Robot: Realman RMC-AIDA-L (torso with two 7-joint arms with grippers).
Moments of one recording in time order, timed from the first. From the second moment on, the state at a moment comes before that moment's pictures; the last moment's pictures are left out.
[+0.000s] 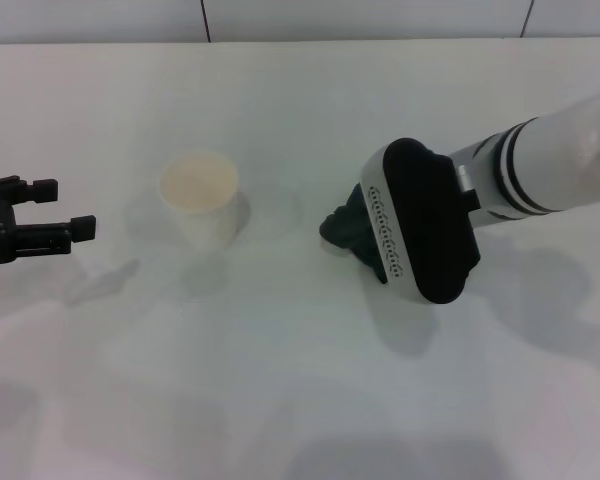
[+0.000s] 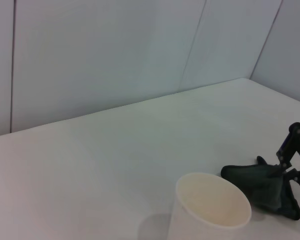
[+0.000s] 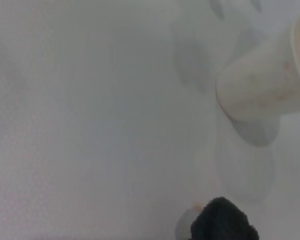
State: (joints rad) left arm -0.73 -1.97 2.85 -0.79 -0.26 1.81 -1.29; right arm 0.59 2.02 -1.95 -1.37 -2.62 -0.98 1.90
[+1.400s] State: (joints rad) left arm -0.73 -1.97 2.85 -0.79 -0.26 1.80 -1.30; right arm 0.49 2.02 -1.73 -1.44 -2.61 -1.18 1.90
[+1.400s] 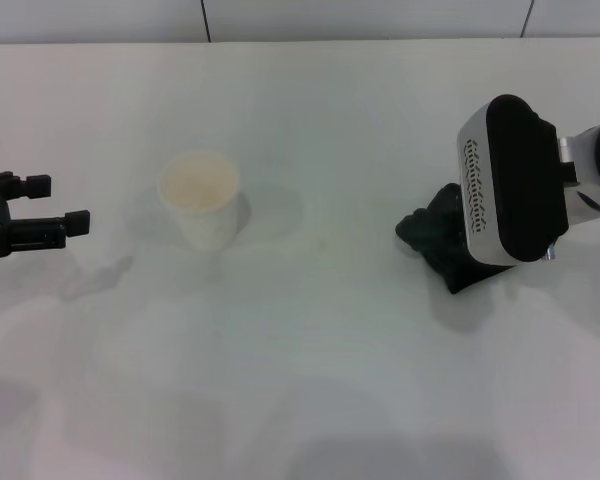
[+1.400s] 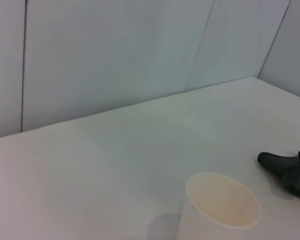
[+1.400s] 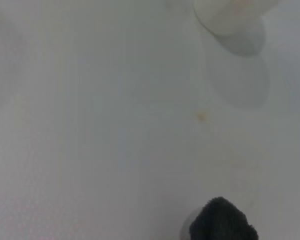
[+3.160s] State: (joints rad) left arm -0.72 -1.95 2.85 -0.79 -0.23 1.83 -1.35; right arm 0.46 2.01 -1.19 -1.50 -2.08 -1.60 1.94
